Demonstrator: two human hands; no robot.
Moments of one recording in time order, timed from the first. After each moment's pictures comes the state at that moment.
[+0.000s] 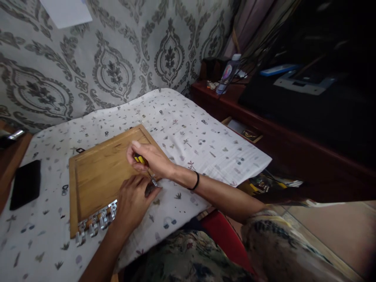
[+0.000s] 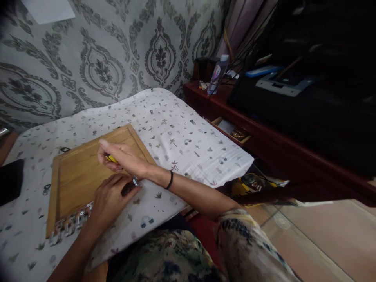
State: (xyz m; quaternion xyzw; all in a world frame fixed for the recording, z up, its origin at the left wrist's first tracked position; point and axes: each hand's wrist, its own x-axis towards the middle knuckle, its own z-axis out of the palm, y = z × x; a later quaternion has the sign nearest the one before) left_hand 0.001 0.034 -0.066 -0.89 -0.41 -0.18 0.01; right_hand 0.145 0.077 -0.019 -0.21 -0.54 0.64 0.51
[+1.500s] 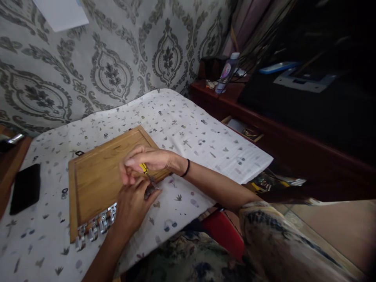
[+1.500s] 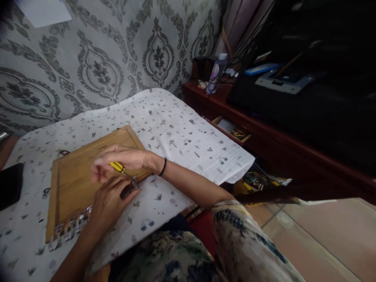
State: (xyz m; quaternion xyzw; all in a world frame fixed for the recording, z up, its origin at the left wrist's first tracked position) left_hand -0.002 0.034 -0.070 -0.90 -0.40 -0.18 0.00; right_hand 0.163 0.110 -0.019 -0.04 -0.58 0.74 0.33
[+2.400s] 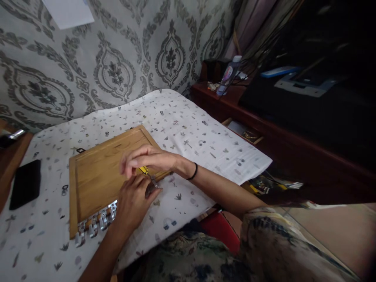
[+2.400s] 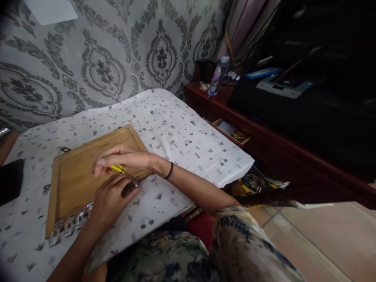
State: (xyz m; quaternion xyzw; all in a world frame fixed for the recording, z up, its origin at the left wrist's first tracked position) left_hand 0.000 0.035 -0.070 -0.90 -0.41 -0.18 0.01; right_hand 0.167 0.097 -0.014 -0.10 -0.63 0.68 0.37
